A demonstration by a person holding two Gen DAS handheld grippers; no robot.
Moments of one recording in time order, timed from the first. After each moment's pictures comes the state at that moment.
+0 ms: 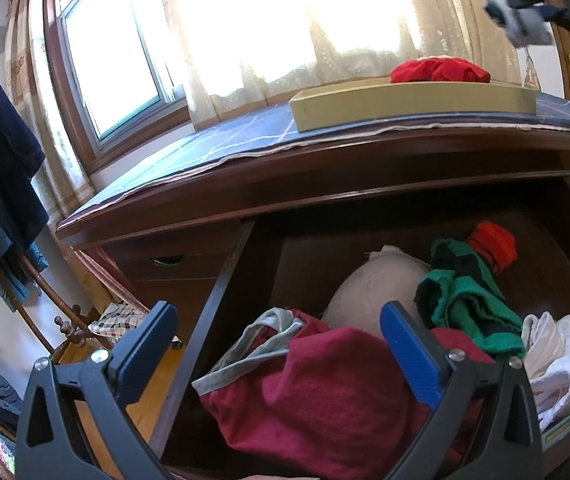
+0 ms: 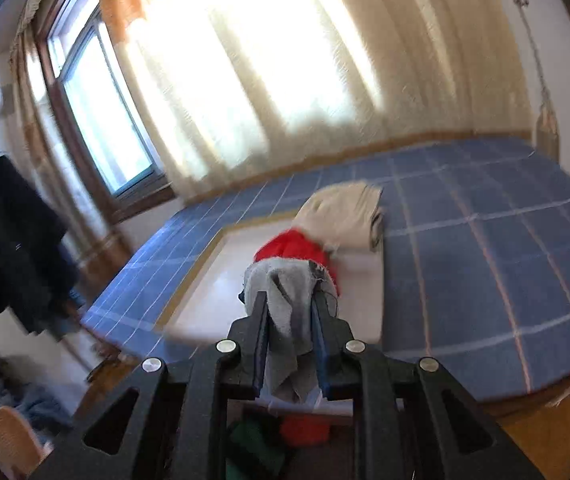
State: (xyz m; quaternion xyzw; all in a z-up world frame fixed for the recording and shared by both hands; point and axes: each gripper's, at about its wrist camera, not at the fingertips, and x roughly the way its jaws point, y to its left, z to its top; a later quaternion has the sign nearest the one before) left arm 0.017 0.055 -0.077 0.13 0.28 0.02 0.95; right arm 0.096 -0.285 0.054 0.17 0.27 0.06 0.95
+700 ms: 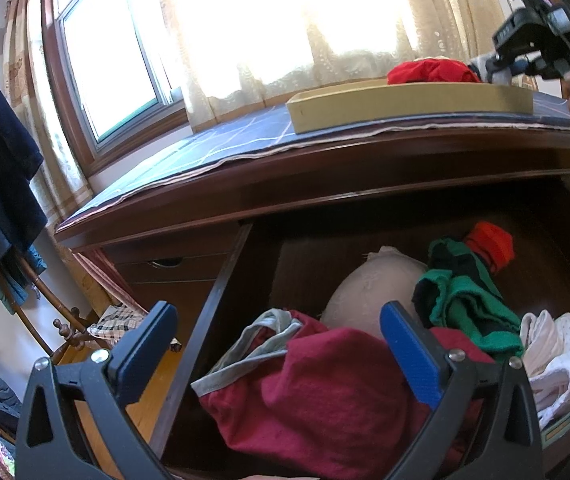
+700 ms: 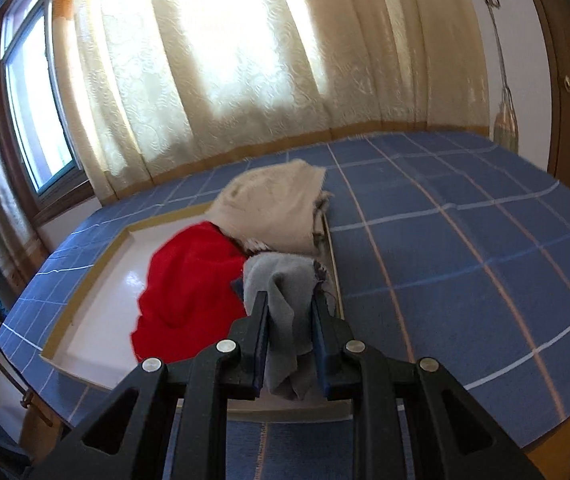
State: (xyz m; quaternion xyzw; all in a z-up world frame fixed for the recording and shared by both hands) left arm 0.016 0.055 -0.076 0.13 0.28 0.01 0.95; right arm 0.166 -0.284 -0.013 0.14 0.29 -0.07 0.95
